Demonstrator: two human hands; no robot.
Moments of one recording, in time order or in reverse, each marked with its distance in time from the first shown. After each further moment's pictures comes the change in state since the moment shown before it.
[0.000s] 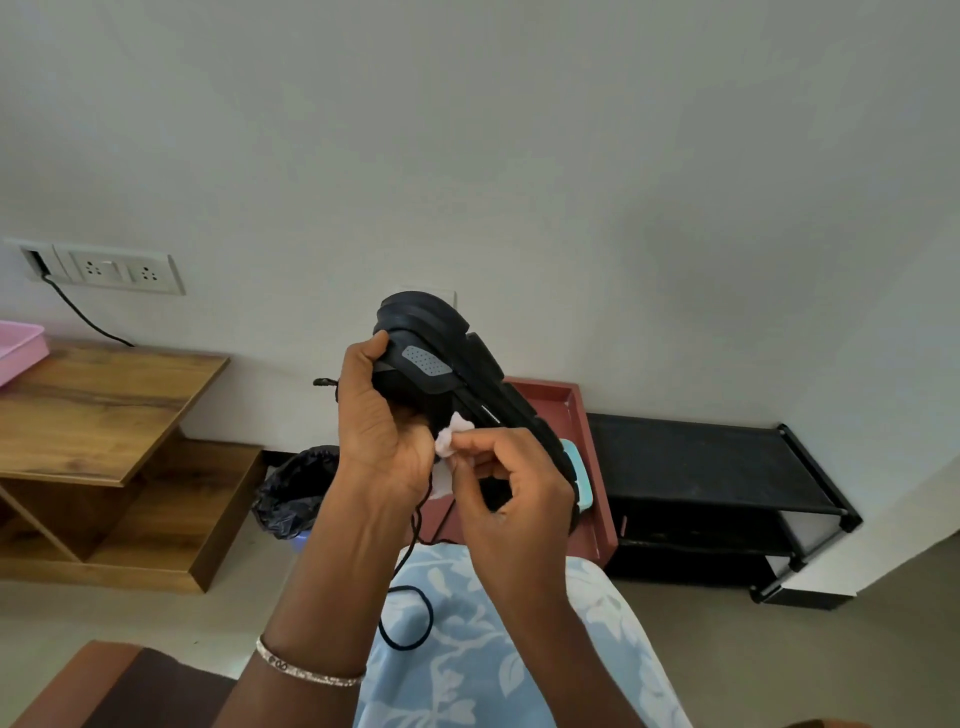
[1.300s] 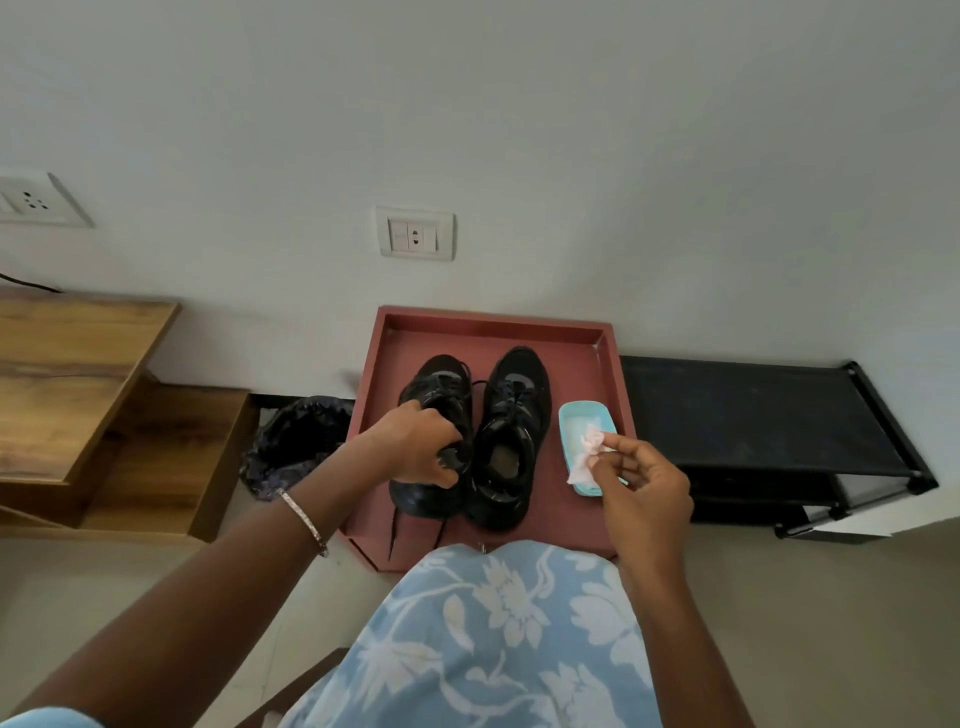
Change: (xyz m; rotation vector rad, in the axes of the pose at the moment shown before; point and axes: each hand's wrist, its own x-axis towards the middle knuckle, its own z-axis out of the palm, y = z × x) left_hand 0.236 -0.080 -0.111 2.537 -1.197 -0.046; right_hand 0.046 0.200 -0.022 -0.161 0.157 0.879
